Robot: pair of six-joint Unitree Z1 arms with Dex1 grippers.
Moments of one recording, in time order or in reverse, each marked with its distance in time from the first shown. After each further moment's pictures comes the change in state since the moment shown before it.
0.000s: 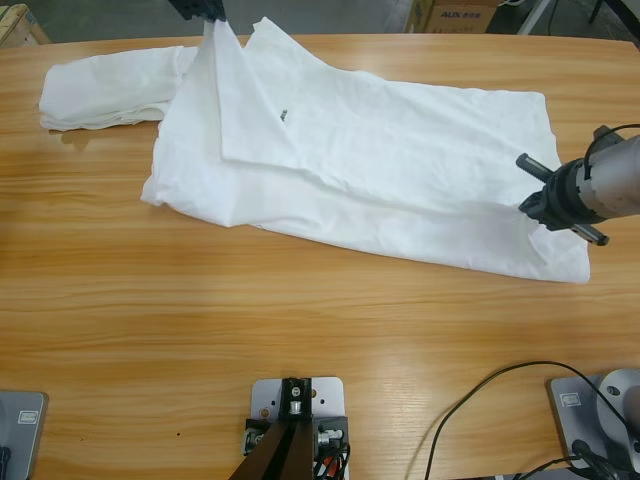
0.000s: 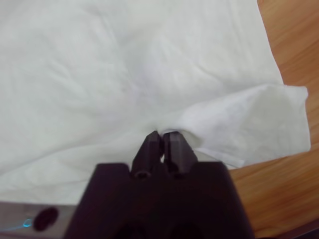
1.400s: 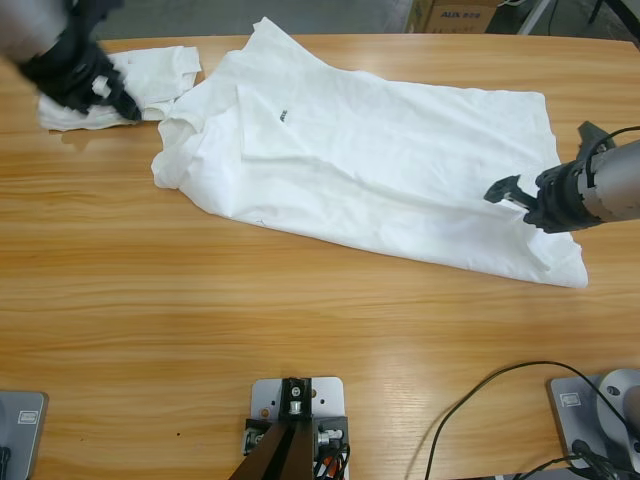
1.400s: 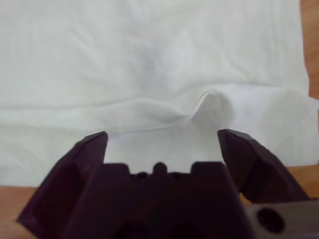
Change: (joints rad) arm 0 0.024 -0.372 0.696 -0.064 0.058 0.407; arm 1 0.008 -0.044 0.026 -0.052 0.085 -0.188
